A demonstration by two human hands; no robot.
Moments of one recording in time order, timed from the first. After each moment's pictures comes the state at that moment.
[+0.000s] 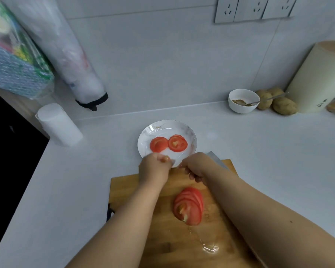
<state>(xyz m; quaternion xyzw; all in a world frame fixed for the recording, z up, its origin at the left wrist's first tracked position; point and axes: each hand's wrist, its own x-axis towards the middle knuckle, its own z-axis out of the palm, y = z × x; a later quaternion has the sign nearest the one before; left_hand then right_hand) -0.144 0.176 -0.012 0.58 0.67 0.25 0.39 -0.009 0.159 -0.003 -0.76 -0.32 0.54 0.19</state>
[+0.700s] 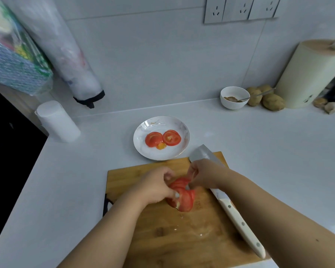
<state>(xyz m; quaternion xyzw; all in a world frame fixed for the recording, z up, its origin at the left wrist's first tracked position) -0.165 0.128 -0.009 0.73 0.51 0.02 0.45 0.014 0.091 0.016 -0.72 -0.55 0.41 0.04</state>
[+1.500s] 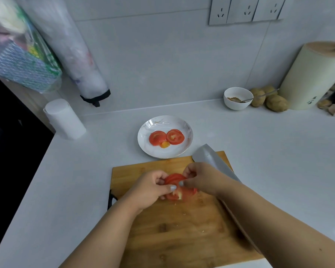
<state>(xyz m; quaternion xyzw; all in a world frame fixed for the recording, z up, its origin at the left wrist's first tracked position) -0.188 0.106 -0.008 0.63 0.50 0.15 0.57 -0.001 0.074 0.008 -0.66 -0.54 0.49 0.20</state>
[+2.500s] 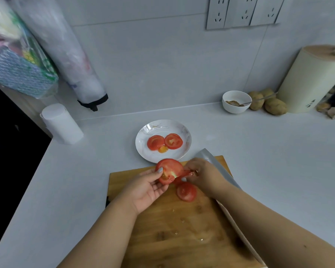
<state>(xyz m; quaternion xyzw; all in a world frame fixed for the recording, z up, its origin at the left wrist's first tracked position) -0.179 0.125 -0.005 0.23 0.46 0.31 0.80 0.013 0.088 -0.019 -0.65 -0.64 0.30 0.29</state>
